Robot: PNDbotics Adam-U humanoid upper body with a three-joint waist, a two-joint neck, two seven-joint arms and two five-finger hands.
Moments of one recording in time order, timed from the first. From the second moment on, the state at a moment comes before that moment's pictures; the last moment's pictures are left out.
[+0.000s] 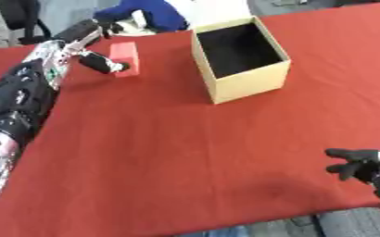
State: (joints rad) left arm -0.91 0.62 0.01 -0.63 -0.92 -0.41 -0.07; right arm -0.15 -0.25 0.13 -1.76 -0.28 -0.15 0.77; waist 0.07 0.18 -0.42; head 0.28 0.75
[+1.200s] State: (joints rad) left arm -0.89 0.62 0.02 -0.62 -0.94 -0.34 0.03; right arm -0.15 -0.25 0.13 -1.76 -0.28 -0.15 0.77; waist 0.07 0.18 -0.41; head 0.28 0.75
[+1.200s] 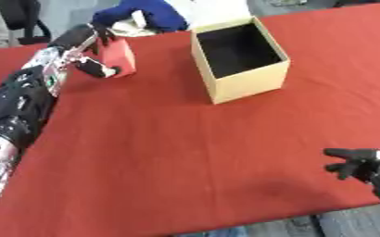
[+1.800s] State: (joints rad) left arm -0.91 0.61 -0.01 -0.75 -0.77 -0.37 0.00; right arm -0.15 -0.25 0.13 -1.76 -0.28 -0.15 0.77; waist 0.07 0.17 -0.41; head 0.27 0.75
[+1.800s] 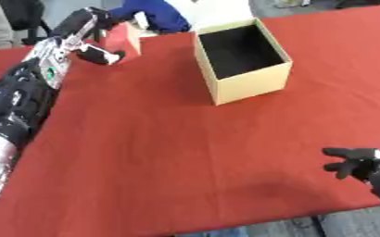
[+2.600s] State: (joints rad) left arm -0.97 0.51 -0.11 -0.90 -0.64 -0.43 -0.12; right arm -0.17 -0.24 0.15 -1.76 -0.29 -0.14 0.79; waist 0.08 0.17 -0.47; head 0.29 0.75
